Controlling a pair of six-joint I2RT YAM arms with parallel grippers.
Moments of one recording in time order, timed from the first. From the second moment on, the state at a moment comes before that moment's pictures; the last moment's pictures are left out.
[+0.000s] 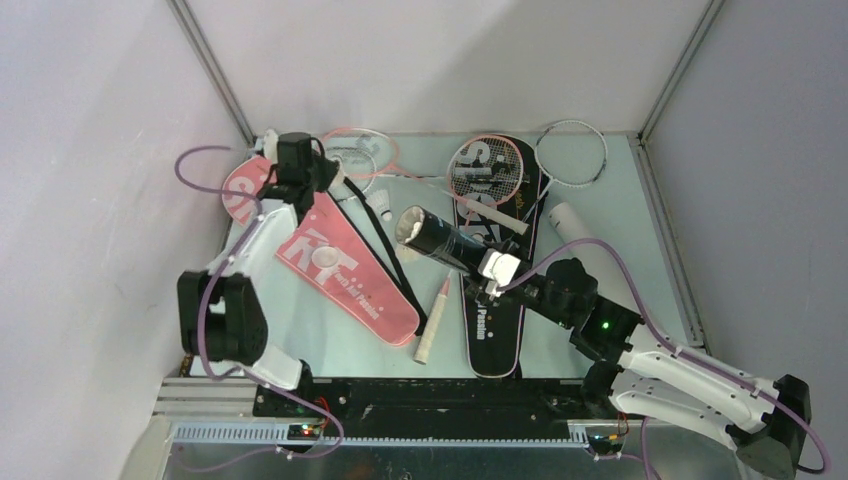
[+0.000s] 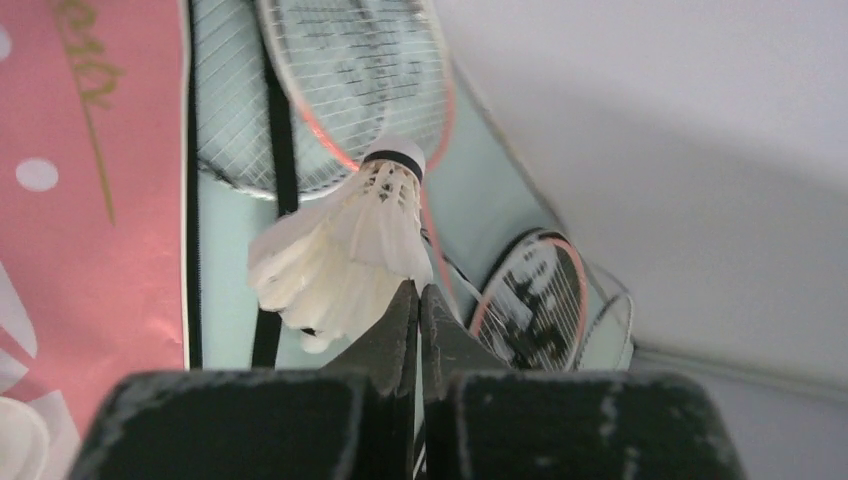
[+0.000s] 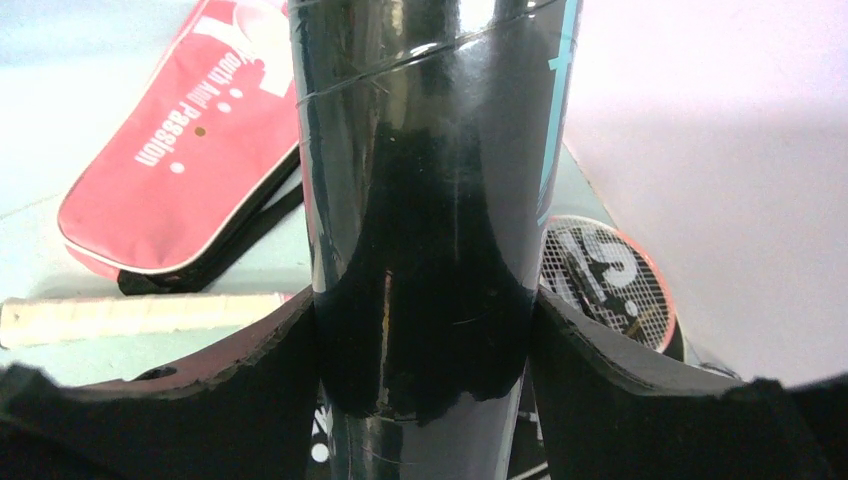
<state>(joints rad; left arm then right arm) -0.11 1.57 1.20 -0.15 -0.17 -1.07 0.94 0.79 0.60 0.06 0.00 -0.48</state>
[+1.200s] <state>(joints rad) -0.47 1.10 1.66 -1.07 0.58 -0.10 0.98 0.66 0.60 -0.25 0.19 -0.66</state>
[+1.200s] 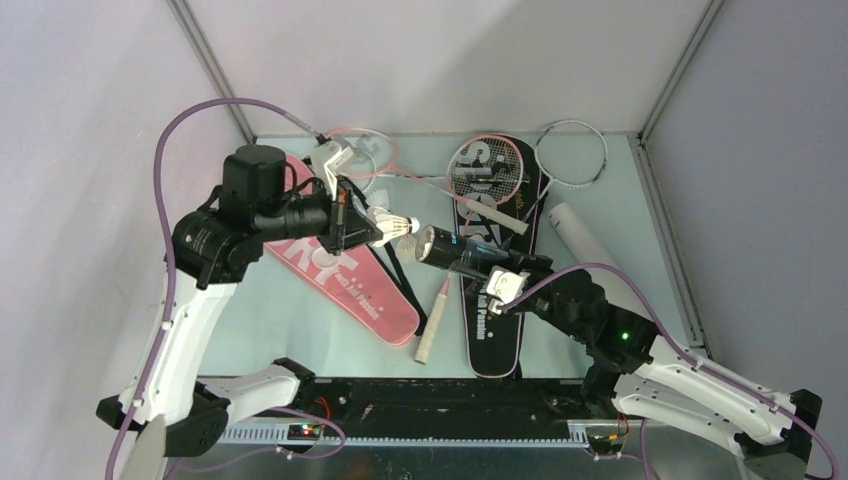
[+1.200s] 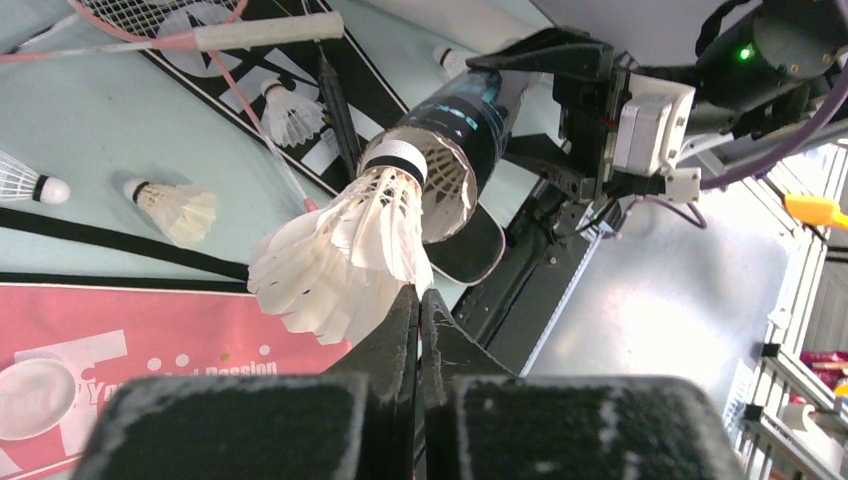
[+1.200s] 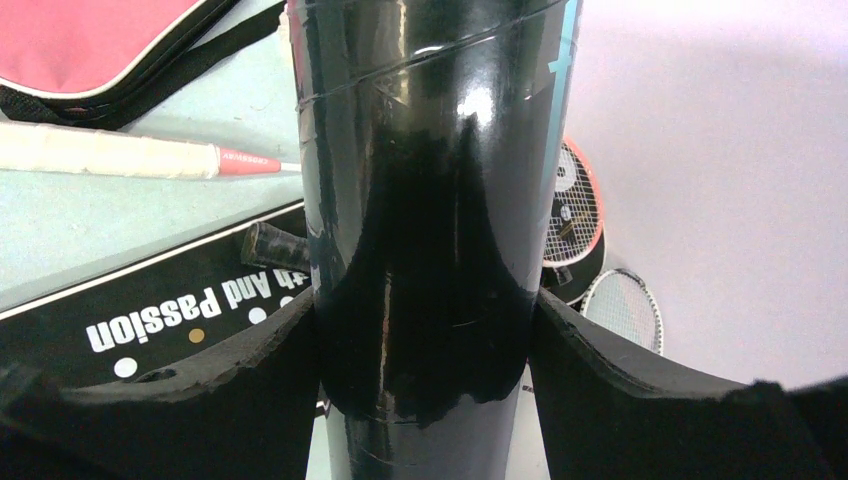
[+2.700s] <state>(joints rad) -0.59 1.18 1.47 -0.83 0.79 -0.16 0.98 0.71 0.60 -0.06 0.07 -0.72</state>
